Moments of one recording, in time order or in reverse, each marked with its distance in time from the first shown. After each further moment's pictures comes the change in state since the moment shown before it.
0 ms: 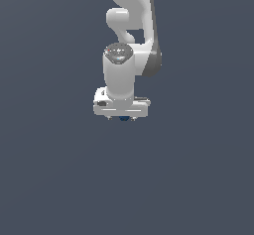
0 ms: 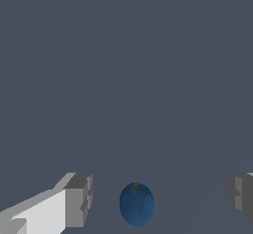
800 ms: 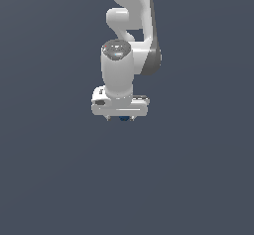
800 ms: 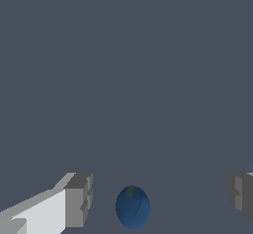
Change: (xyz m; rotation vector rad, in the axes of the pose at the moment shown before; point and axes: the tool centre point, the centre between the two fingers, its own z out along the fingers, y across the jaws) arm 0.006 0.004 -0.009 0.002 0.025 -0.020
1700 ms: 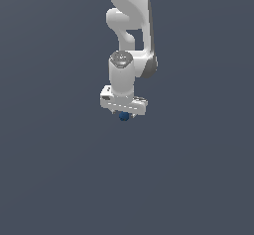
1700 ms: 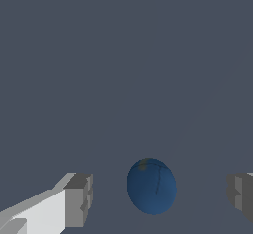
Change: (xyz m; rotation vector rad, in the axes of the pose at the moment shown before) arm -0.070 -0.008 0.061 0.006 -0.018 0.219
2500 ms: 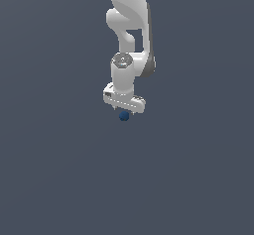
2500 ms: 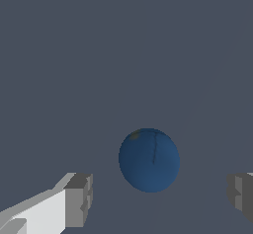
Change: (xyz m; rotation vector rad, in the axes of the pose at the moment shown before) arm -0.041 0.008 0.027 -0.003 -0.008 0.120
